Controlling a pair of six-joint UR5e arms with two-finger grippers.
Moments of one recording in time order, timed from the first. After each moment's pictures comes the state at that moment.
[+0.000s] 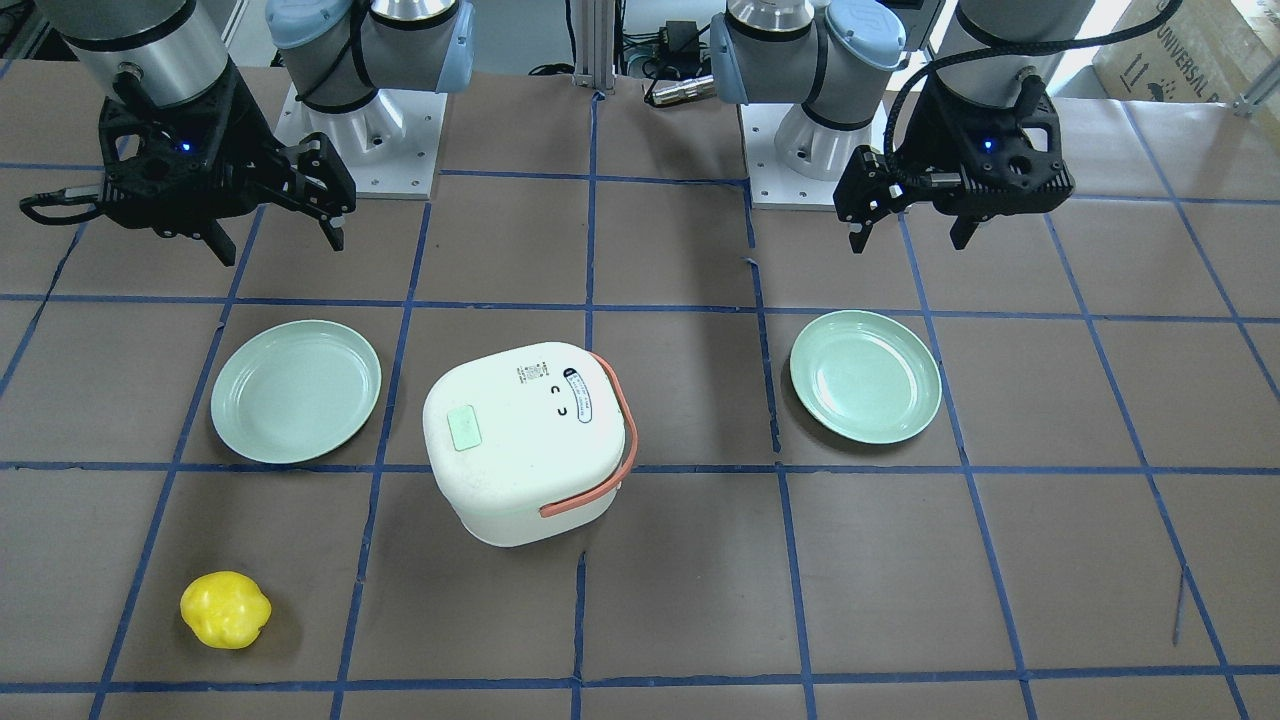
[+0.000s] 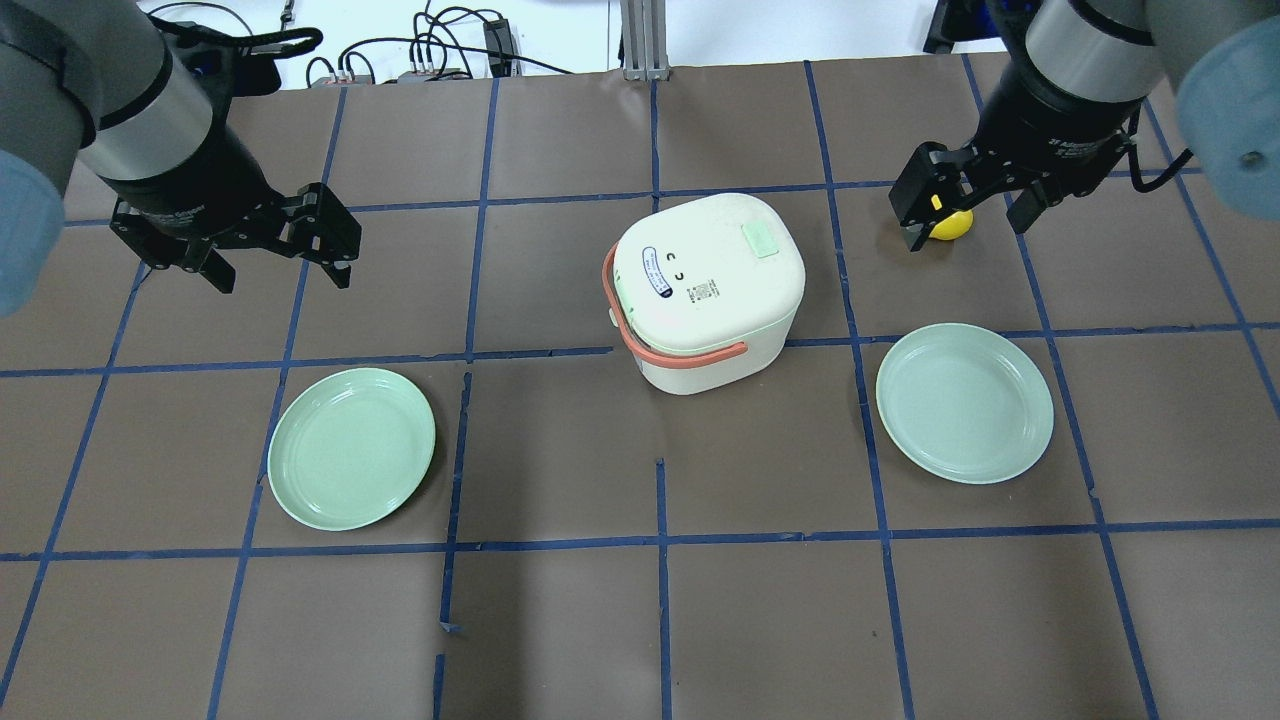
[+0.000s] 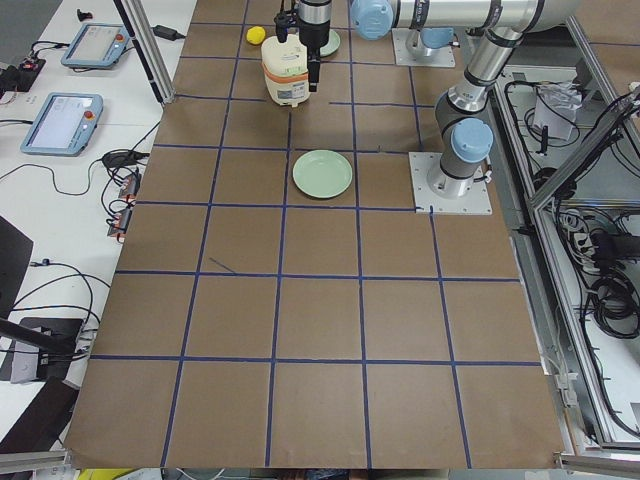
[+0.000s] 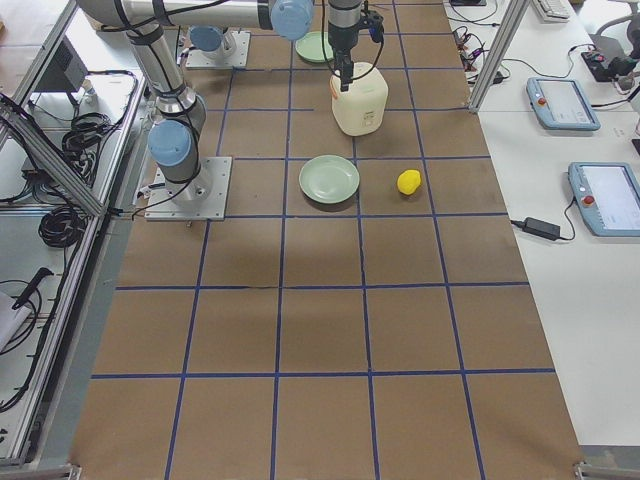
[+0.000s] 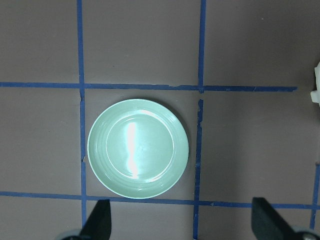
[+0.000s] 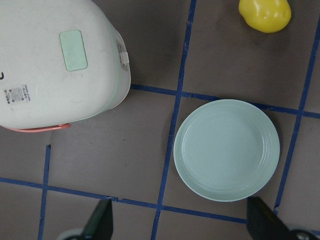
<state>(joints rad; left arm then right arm) -1.51 -1.48 -1.67 -1.53 1.62 0.03 1.52 -1.61 1.62 -1.61 -1.51 -0.21</state>
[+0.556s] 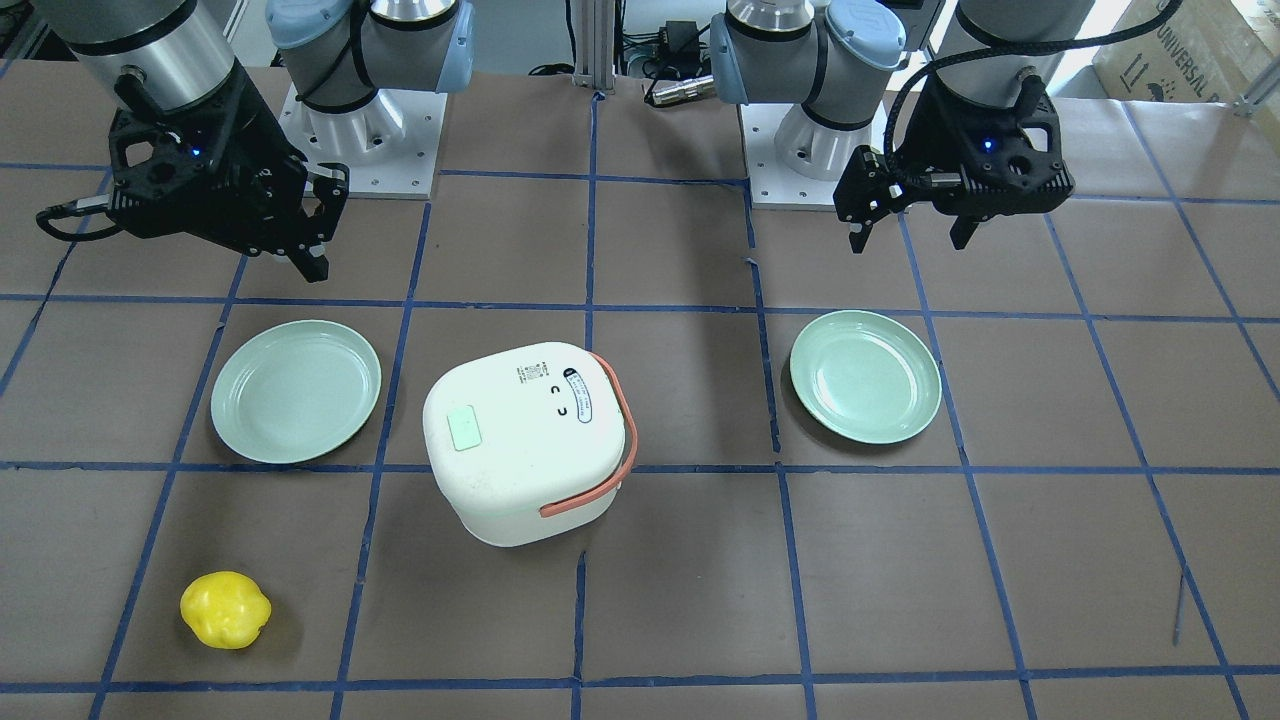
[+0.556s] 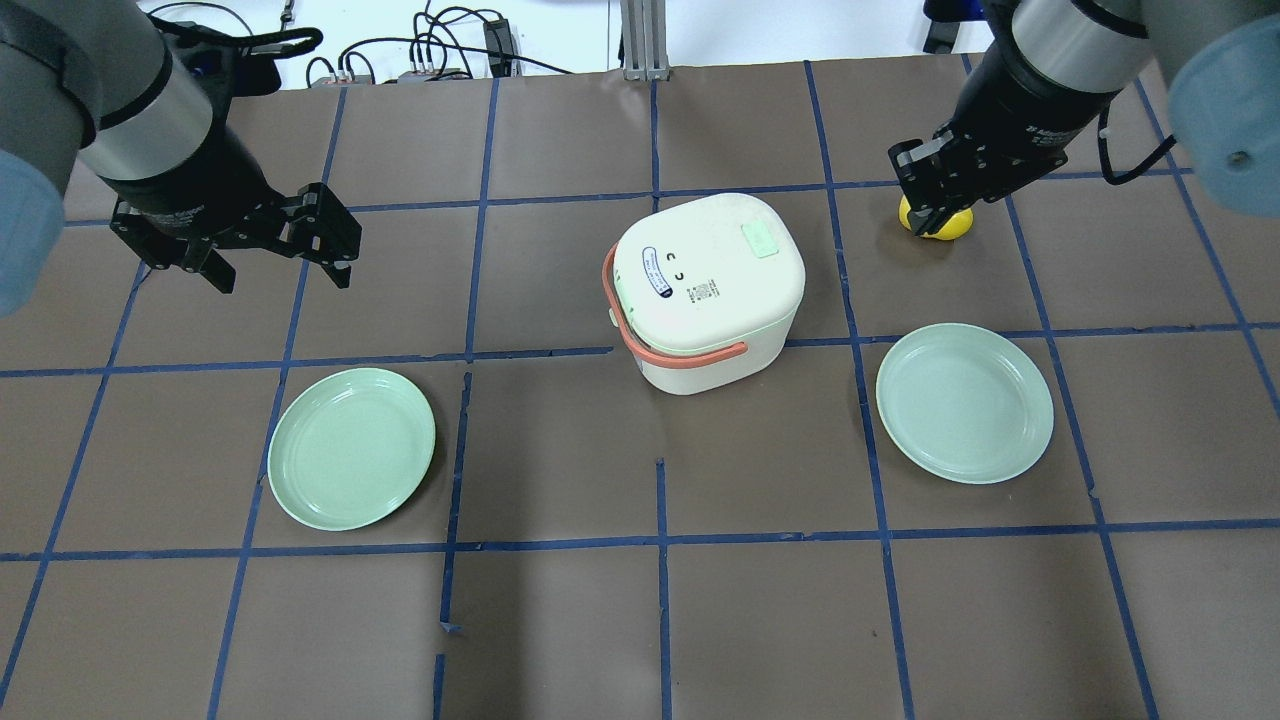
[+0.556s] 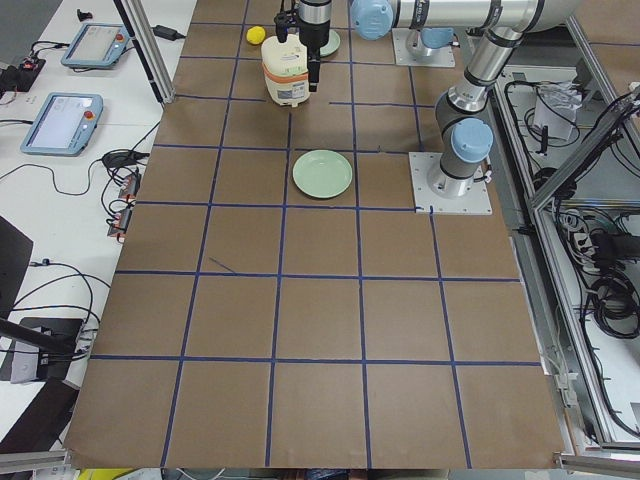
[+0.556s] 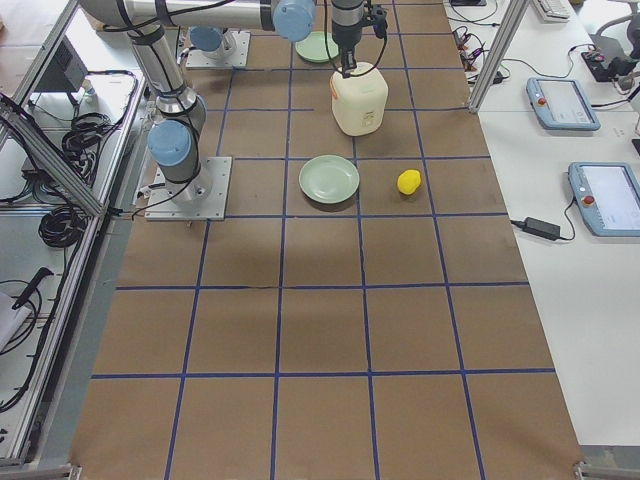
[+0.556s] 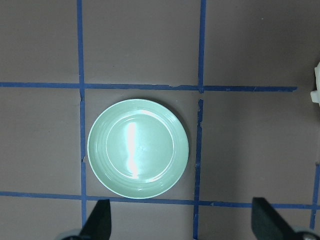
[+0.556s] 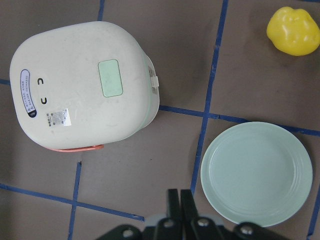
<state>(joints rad) -1.51 -1.48 -1.67 -1.53 1.62 0.03 1.53 -1.60 1.61 -1.65 -1.40 -0.21</state>
